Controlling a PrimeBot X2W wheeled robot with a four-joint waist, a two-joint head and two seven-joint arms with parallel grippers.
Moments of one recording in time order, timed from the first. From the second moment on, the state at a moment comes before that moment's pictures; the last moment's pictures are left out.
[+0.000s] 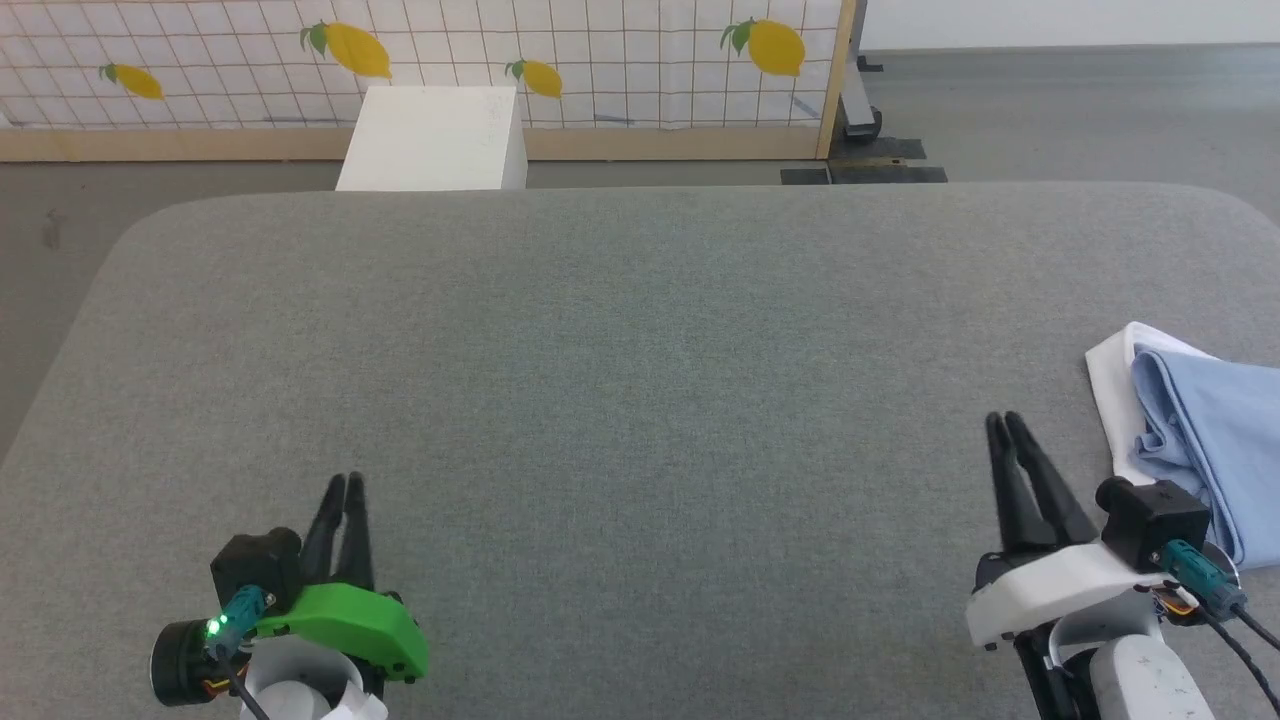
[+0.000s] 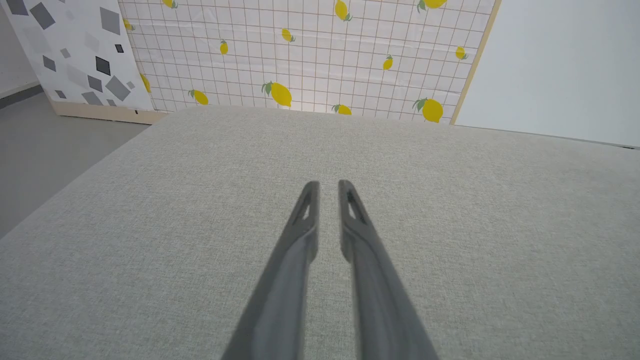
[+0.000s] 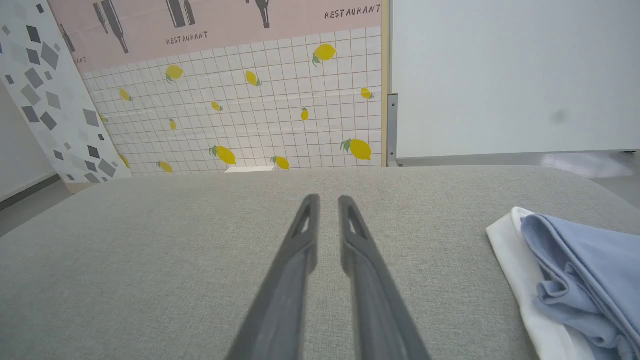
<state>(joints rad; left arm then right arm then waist) -0.10 0.19 -0.13 0.30 -0.33 0.07 -0.25 -0.12 -0.05 -0.02 0.27 0.15 0.13 -0.22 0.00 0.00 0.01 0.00</state>
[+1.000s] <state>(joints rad) -0.09 0.16 -0.11 0.24 -0.27 0.06 -0.19 -0.10 -0.05 -0.02 0.21 0.12 0.13 -0.17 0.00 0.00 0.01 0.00</state>
